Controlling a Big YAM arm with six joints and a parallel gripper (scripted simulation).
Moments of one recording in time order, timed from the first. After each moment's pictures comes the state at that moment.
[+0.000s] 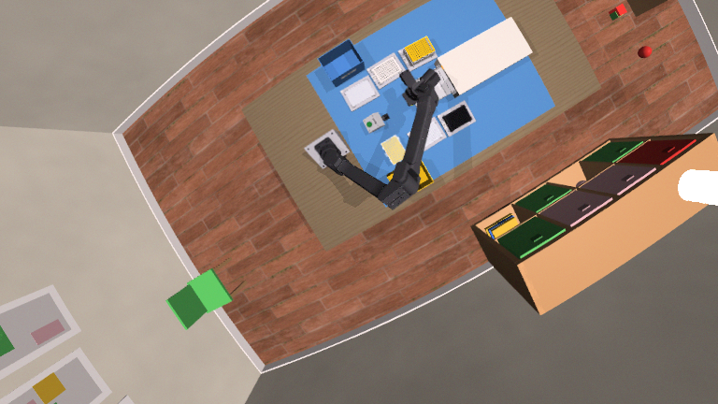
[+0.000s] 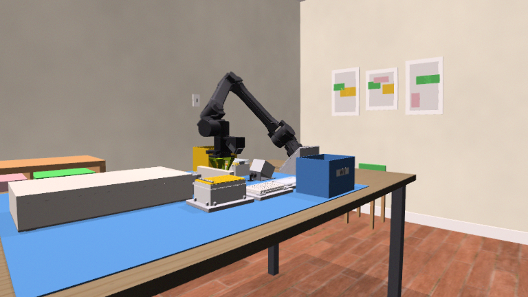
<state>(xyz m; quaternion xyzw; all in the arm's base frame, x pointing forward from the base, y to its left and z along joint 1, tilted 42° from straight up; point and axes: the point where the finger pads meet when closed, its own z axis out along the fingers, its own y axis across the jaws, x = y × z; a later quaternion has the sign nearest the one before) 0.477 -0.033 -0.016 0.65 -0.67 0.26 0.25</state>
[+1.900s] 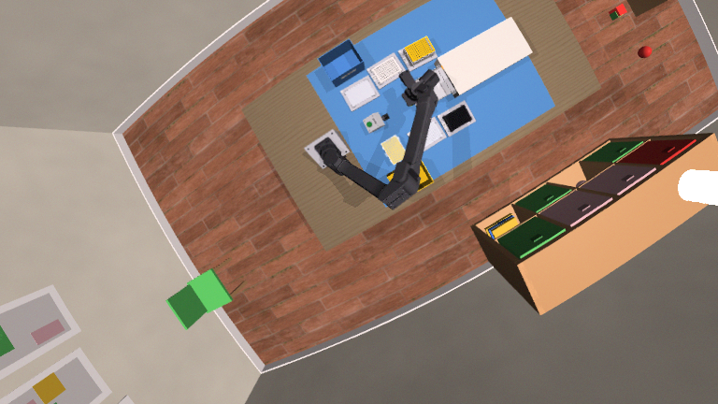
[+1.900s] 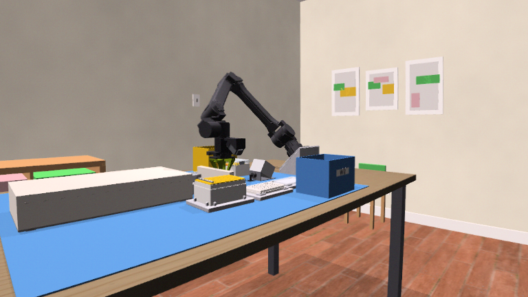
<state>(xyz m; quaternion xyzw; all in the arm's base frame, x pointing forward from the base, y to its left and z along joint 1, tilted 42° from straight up) 0.474 -0.035 -0.020 0.65 -0.67 0.26 0.25</state>
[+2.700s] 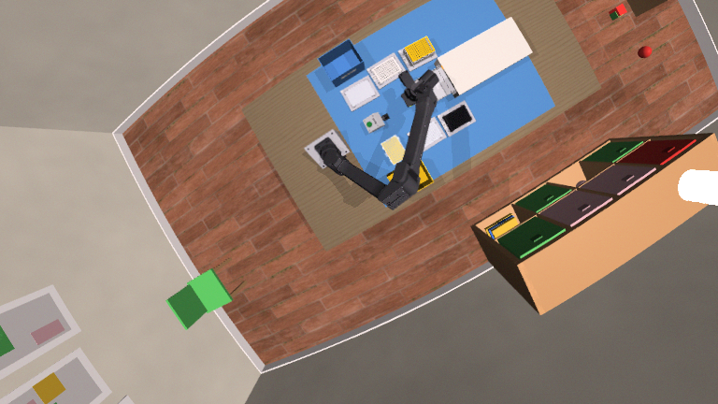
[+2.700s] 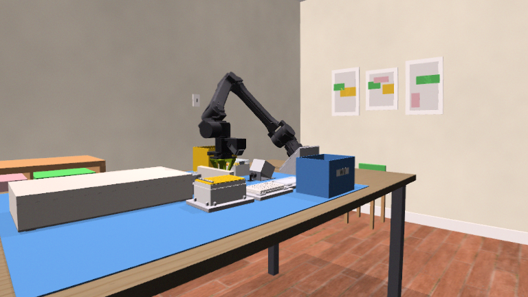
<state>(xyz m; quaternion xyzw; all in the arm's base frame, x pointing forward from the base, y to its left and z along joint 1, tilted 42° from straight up) 0.472 -0.036 -0.021 0.65 -0.67 0.26 0.25</state>
